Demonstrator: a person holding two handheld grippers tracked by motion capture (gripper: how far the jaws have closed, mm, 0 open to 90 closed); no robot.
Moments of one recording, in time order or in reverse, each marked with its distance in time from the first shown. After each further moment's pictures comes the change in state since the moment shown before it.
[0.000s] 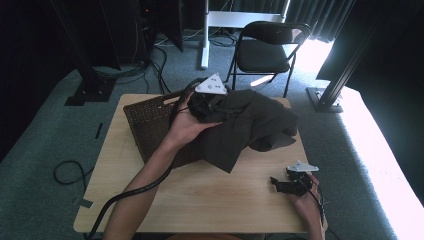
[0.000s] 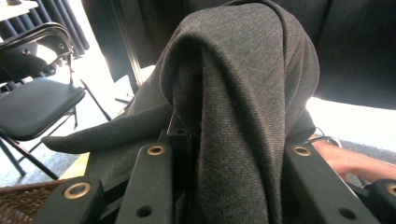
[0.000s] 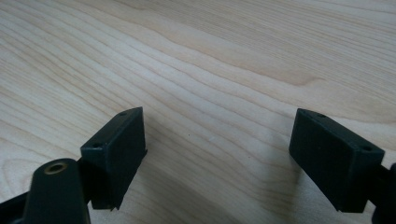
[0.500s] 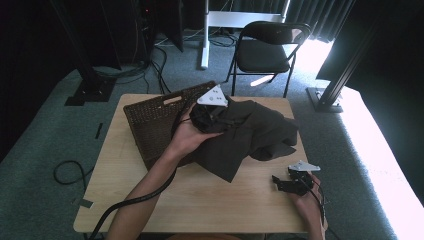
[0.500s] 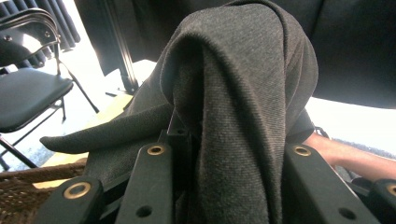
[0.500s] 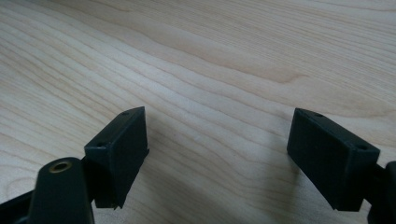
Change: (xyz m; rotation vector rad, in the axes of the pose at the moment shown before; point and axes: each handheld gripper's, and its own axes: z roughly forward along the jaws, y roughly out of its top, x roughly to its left) left arm -0.014 -0.020 0.010 0.014 -0.021 -0.018; right arm -0.004 -0.001 -0.001 -0.002 -0.024 0.025
